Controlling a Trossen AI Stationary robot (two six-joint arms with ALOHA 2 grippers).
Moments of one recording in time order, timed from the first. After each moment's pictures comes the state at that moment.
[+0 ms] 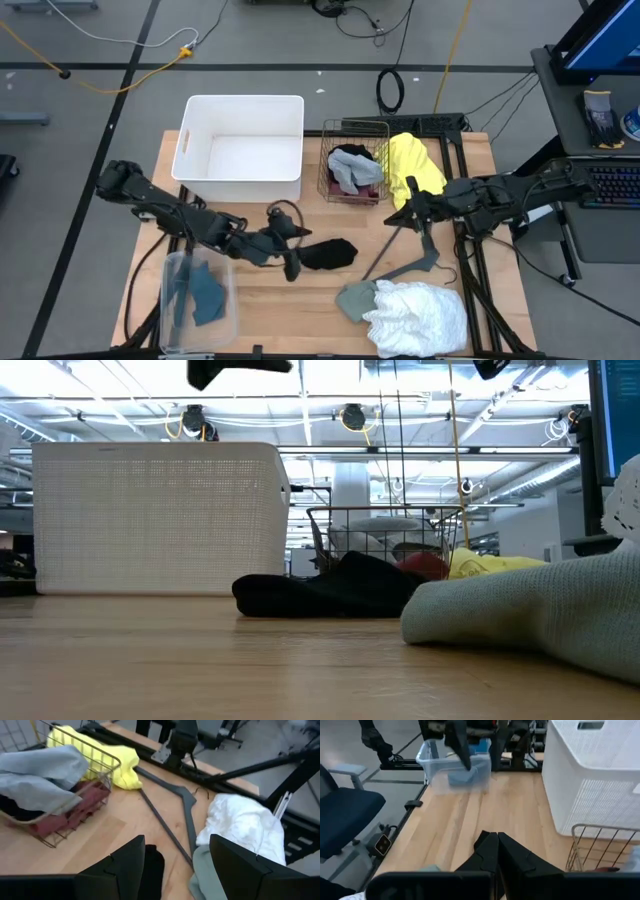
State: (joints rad) left arm -0.42 1.45 1.10 -0.15 -0.55 -0.61; right arm 0.22 0.86 0.88 -0.38 0.05 0.11
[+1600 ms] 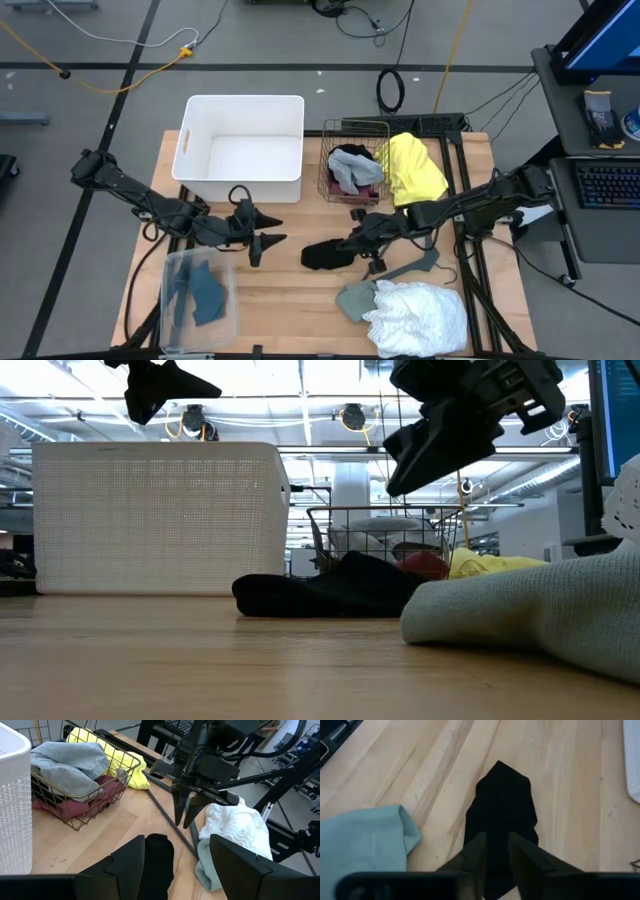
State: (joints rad) left arm -0.44 1.06 0.70 0.00 -0.56 -0.63; right arm 0.19 1.49 0.88 -0.14 -0.06 -0.10
